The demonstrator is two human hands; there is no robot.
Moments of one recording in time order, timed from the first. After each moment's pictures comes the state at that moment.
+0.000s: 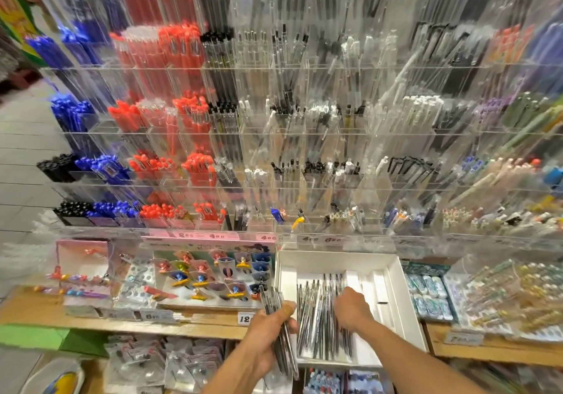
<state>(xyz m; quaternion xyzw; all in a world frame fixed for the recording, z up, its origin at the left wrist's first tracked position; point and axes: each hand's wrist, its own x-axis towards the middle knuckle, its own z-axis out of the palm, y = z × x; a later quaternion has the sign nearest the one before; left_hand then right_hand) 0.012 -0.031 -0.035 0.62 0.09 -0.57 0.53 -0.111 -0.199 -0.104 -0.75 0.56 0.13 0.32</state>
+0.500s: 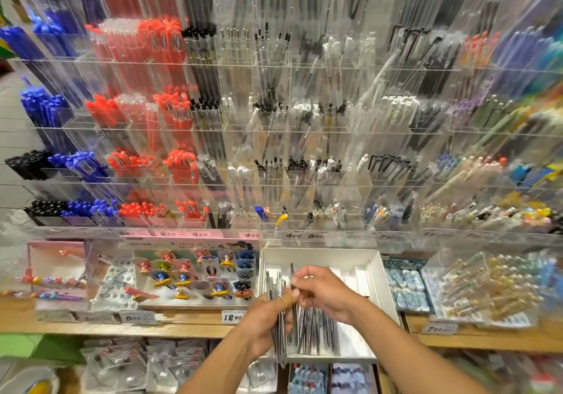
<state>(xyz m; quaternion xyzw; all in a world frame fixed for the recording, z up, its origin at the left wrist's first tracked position) 0.007 -0.055 -0.027 0.58 0.02 -0.63 0.51 -0.097 -0.188 -0.019 -0.50 0.38 0.00 0.78</state>
